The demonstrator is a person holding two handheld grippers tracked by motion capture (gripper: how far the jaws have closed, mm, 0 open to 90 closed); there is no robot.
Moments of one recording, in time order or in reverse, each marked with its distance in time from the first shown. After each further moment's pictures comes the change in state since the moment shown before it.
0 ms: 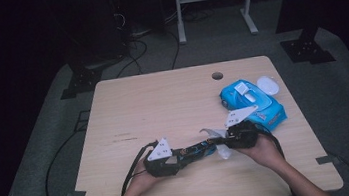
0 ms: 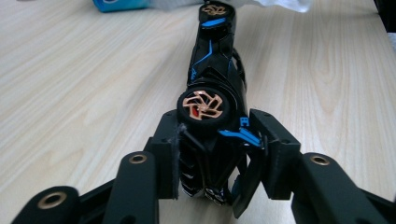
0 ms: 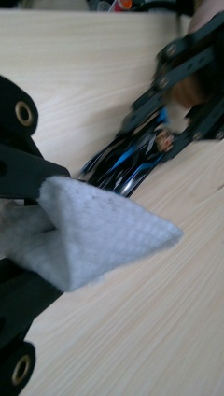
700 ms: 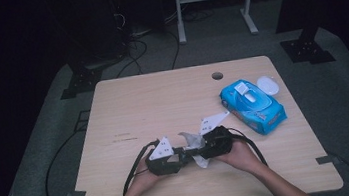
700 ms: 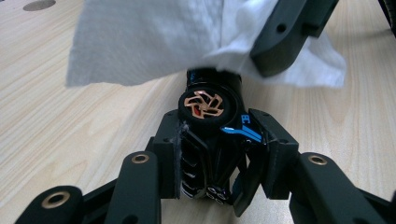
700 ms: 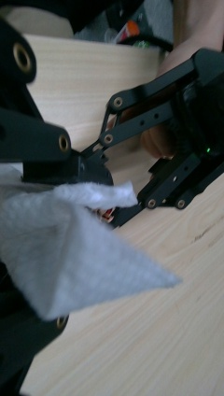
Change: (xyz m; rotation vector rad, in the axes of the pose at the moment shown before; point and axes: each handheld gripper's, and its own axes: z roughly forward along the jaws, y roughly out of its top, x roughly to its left) left arm 0.002 0.000 0.003 -0.013 0.001 0.005; right arm 0.029 0.029 0.045 -0.002 0.089 -0.073
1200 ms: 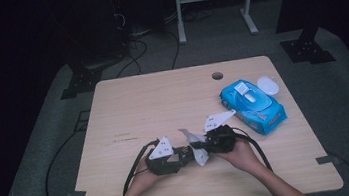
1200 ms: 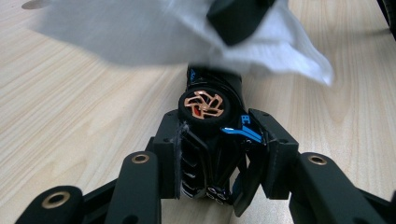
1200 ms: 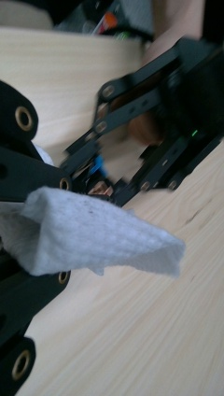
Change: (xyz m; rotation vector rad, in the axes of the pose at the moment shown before) left arm 0.001 0.000 0.000 -0.001 -0.005 -0.007; right arm -0.003 -0.003 -0.001 -0.064 -0.017 0.064
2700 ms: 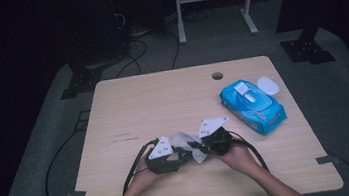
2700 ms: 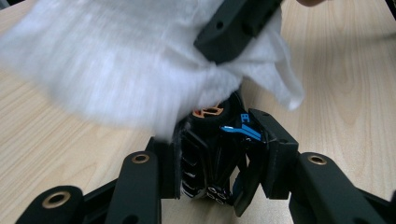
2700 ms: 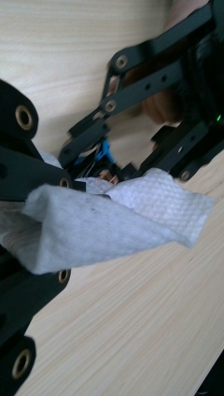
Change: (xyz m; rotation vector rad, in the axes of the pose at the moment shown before) left arm 0.003 -0.001 0.001 -0.013 0.018 0.011; right arm 0.007 0.000 0.007 0.037 -0.145 -0.126
